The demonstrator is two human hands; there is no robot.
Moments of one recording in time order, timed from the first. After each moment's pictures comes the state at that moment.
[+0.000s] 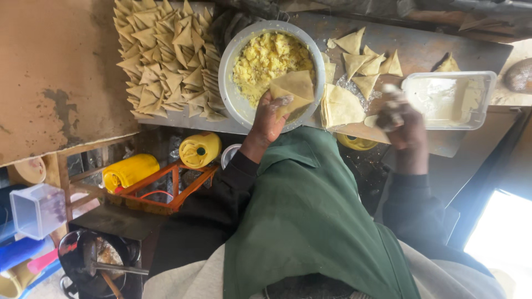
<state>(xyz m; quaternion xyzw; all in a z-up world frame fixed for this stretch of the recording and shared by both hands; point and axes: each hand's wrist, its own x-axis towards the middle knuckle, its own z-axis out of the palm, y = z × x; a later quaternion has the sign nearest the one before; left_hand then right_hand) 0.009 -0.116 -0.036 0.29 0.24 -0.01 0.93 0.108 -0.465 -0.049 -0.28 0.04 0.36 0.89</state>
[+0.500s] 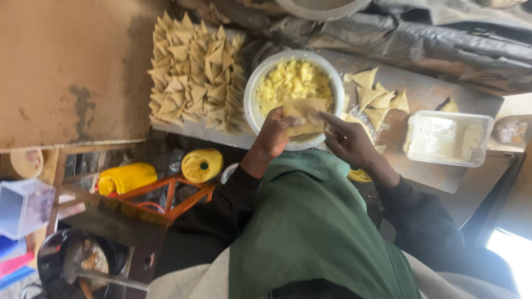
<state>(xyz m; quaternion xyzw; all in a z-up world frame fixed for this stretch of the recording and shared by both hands) -0.007 -0.077 0.030 0.35 0.18 -0.04 0.92 0.078 -0.301 0.069 -0.81 -0.37 0.23 0.40</state>
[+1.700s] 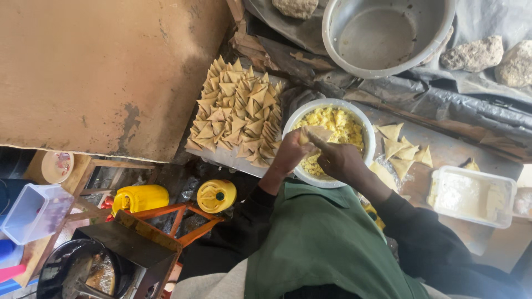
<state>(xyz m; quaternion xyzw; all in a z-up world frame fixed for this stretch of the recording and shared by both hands) -0.025 -0.013 0.038 0.60 0.17 0.06 0.78 0.063 -0.192 0.084 -0.79 -0.50 0.15 0.32</state>
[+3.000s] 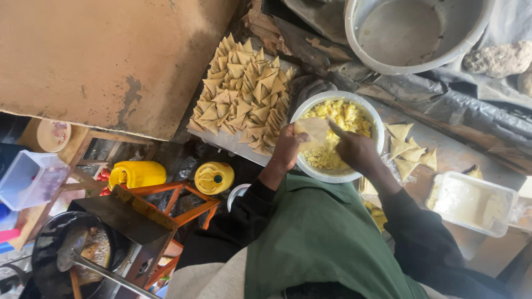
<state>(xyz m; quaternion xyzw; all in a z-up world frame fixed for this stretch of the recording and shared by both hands) -0.032 -0.007 -0.013 0.40 0.22 0.13 0.88 0.085 -0.192 0.074 -0.82 -0.51 0.11 0.23</state>
